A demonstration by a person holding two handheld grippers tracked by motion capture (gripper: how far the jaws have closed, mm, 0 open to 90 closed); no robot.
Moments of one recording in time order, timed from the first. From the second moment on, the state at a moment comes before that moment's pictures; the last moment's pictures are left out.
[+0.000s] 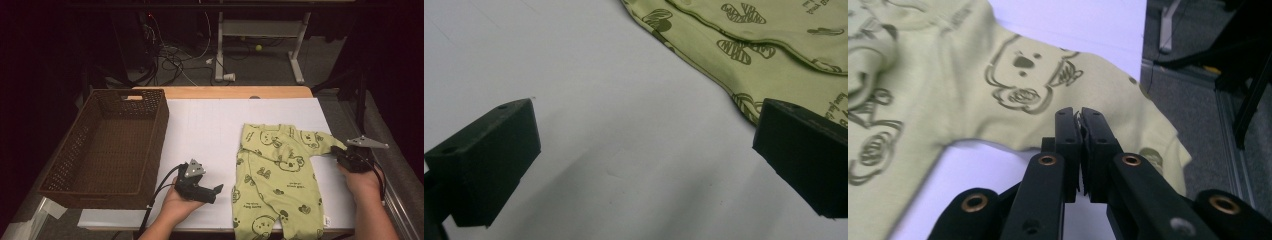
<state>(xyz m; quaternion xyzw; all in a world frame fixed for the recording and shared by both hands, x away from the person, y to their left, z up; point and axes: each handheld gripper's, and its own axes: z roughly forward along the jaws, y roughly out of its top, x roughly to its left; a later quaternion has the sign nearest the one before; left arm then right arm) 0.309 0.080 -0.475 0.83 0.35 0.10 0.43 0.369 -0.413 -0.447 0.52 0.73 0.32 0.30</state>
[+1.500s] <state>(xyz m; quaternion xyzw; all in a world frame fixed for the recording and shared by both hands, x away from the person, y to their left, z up) 0.309 0.079 -0.475 0.83 0.35 0.10 0.42 0.335 -0.384 -0.445 0.48 0.76 0.36 0.27</state>
